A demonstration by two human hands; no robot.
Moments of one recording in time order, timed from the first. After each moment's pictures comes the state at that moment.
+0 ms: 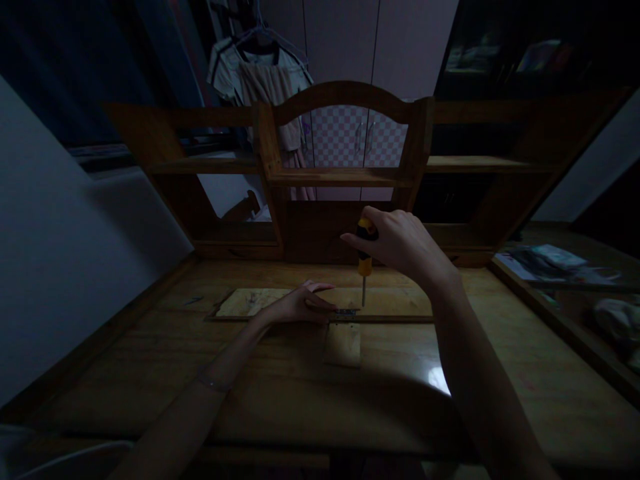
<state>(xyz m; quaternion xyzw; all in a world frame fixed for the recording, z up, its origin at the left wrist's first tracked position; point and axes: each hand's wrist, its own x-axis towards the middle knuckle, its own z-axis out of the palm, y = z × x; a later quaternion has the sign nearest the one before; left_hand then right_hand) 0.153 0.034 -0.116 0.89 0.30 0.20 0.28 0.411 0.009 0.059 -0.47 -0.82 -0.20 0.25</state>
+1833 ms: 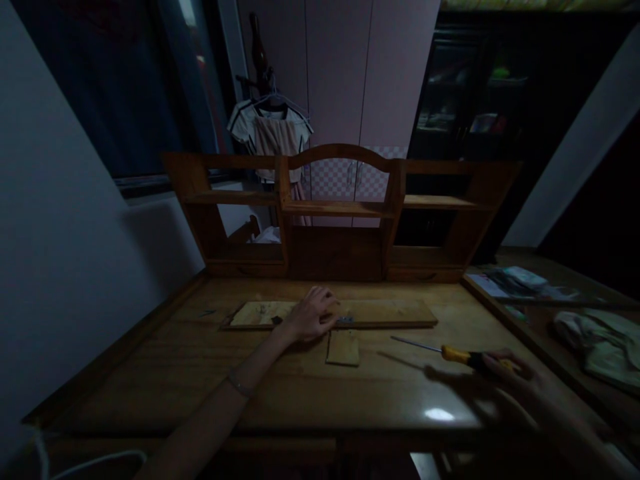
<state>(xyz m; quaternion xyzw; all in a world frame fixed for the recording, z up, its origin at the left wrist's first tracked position) 0.183 -0.001 -0.101 0.90 0.32 0.29 -0.02 0.627 -0.158 -0.097 -0.68 -0.55 0.23 0.42</state>
